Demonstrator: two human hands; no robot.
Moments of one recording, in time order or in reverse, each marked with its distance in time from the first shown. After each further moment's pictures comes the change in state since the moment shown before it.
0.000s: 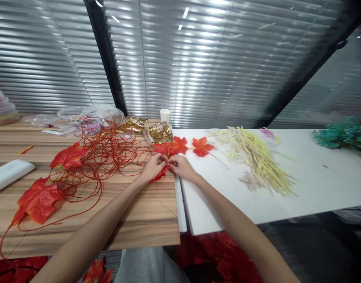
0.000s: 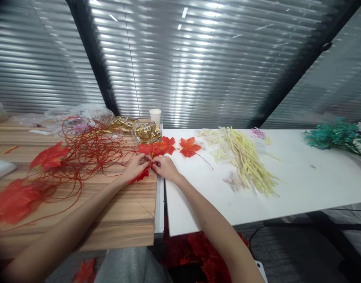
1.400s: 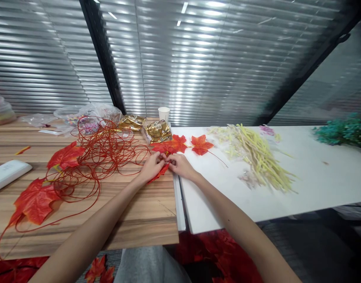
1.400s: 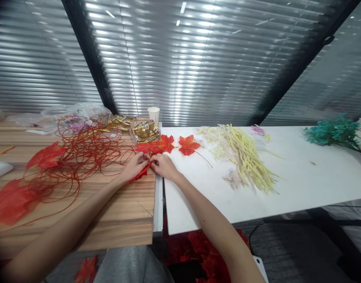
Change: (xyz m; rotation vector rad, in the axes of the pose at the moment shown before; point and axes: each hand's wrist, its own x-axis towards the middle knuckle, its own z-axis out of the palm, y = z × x) left_hand 0.002 -0.009 0.001 0.101 -0.007 0.053; right_hand -0.001 0.000 -0.001 -0.002 -0.005 -0.012
